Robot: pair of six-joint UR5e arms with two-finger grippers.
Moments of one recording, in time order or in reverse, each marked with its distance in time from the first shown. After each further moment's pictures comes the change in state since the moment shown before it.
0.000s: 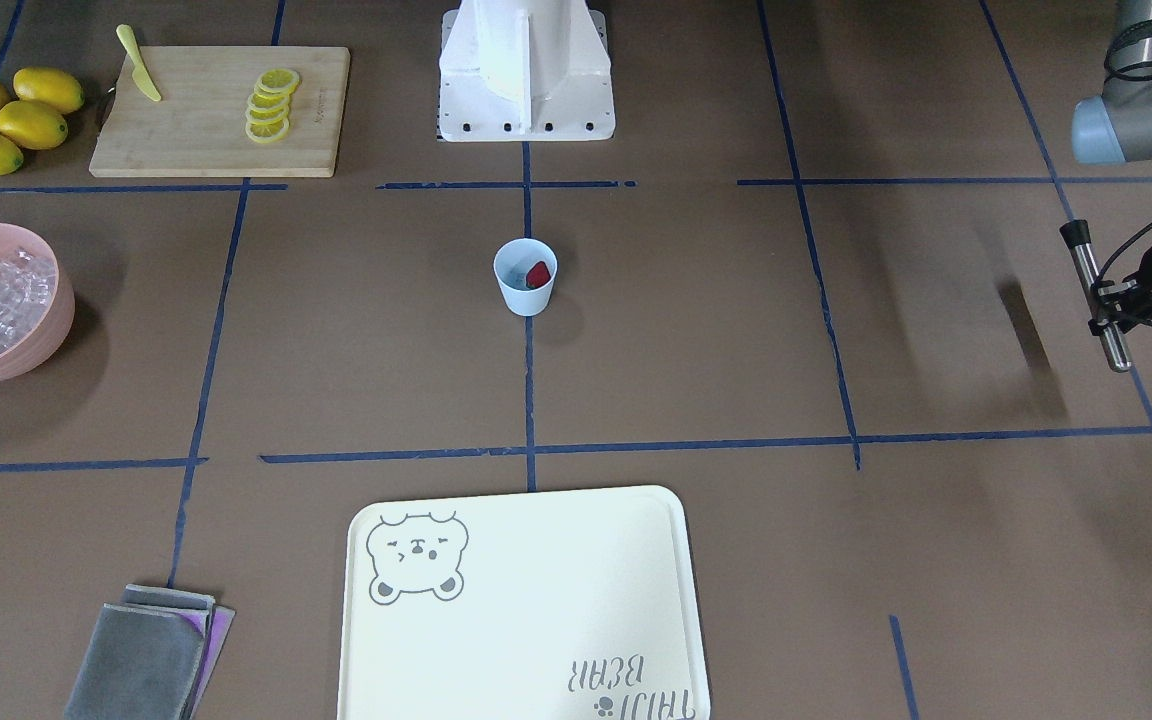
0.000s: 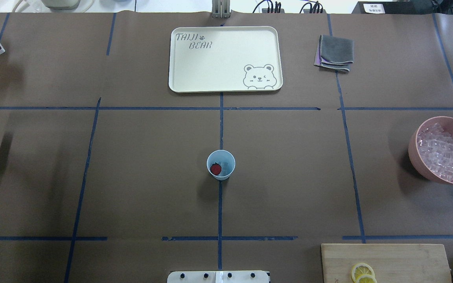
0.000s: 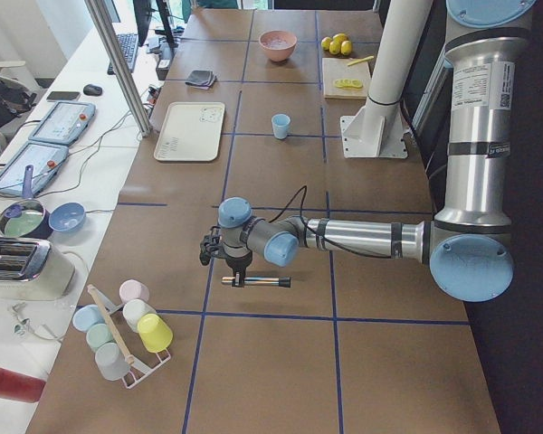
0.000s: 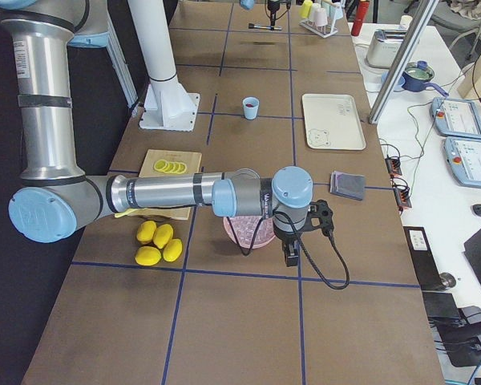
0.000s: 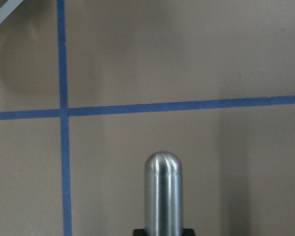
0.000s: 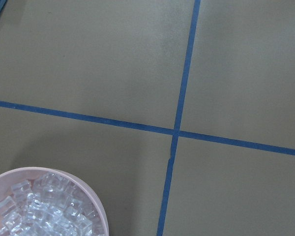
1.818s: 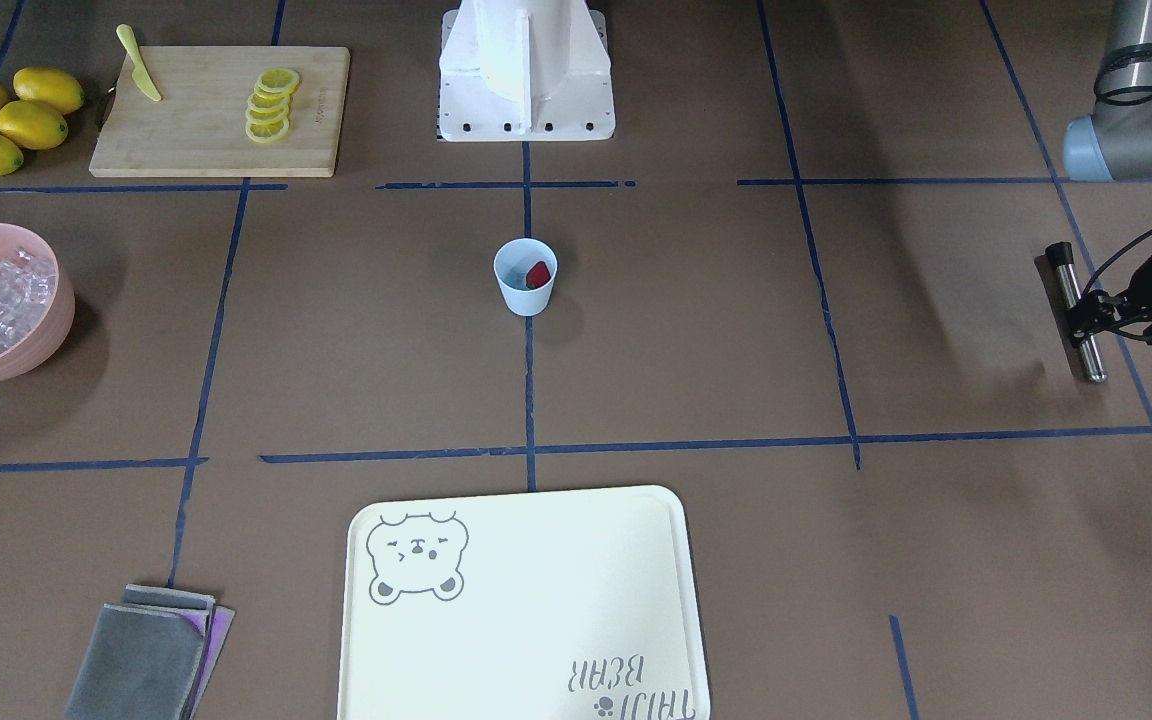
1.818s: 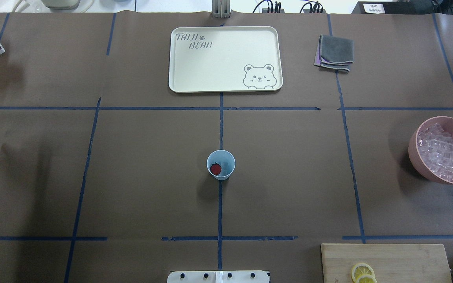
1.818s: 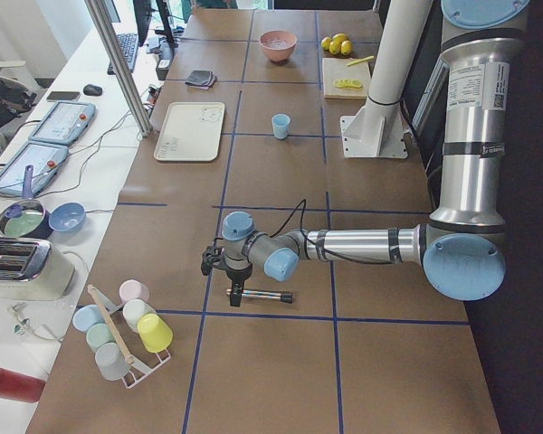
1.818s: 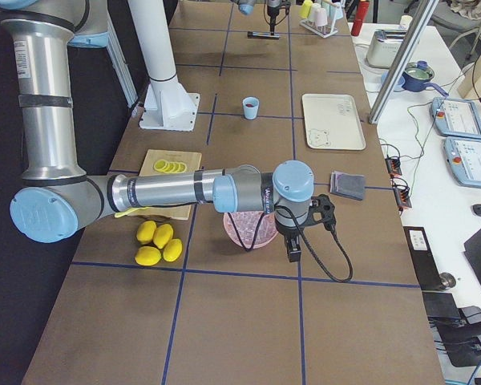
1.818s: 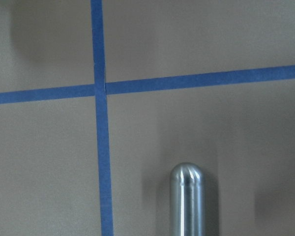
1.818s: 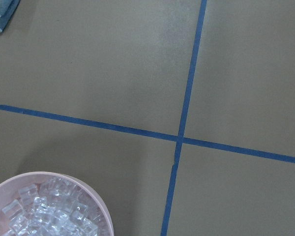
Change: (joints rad) left arm 0.026 -0.004 0.063 -0.106 0.046 0.004; right arm 0.000 0.007 0.017 -0.001 0.000 0.003
